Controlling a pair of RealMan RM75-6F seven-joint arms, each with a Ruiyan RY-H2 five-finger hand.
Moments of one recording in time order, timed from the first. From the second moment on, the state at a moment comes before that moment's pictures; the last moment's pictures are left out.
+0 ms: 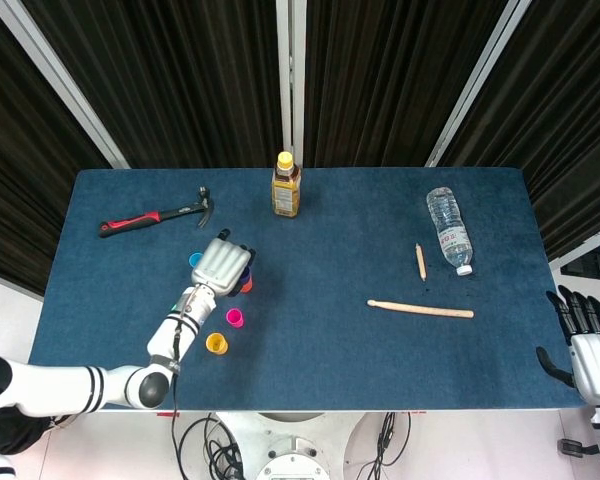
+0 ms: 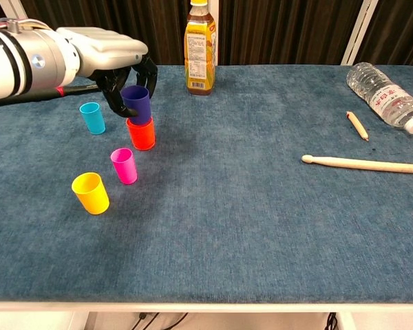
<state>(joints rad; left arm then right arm) -1.06 -1.47 -0.13 -1.65 0.63 1.00 0.78 0.04 -1.13 0.04 -1.47 -1.52 1.49 0.10</state>
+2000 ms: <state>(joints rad) -0.64 -1.36 0.23 -2.03 1.16 1.37 0.78 0.04 -1.09 0.03 -1.53 -1.57 1.52 0.07</state>
